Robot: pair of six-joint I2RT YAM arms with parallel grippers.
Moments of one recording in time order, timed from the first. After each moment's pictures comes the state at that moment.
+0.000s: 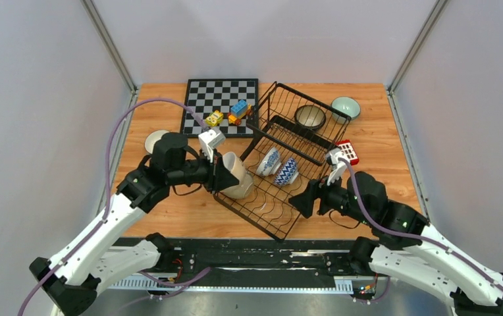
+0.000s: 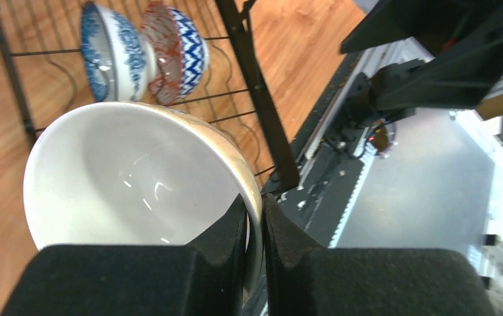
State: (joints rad) left arm -0.64 0.90 0.96 -0.49 0.54 -0.30; right arm 0.95 0.53 0.73 -0.59 0.09 0.51
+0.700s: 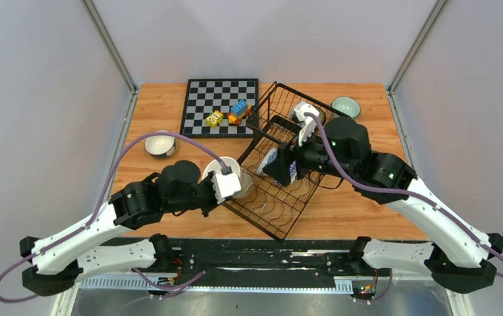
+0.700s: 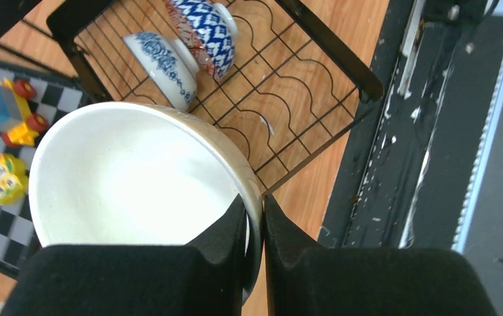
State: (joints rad) left arm -1.02 0.79 1.02 -0.74 0.10 0.22; right arm 0.95 1.03 1.40 -0.69 -0.10 0.26
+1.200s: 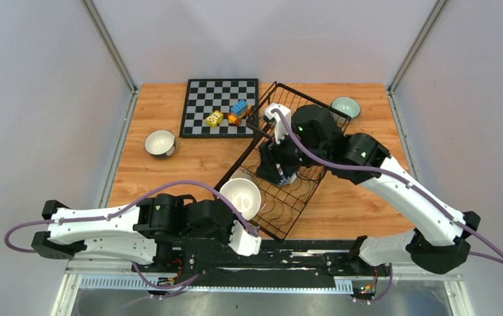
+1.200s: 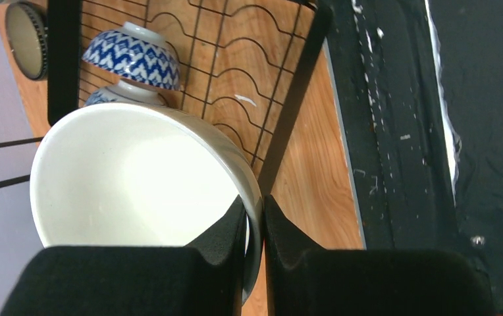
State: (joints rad) left arm -1.48 0.94 1.02 -0.84 -0.19 0.56; right arm 0.95 1.25 1.59 -0.89 -0.18 0.19
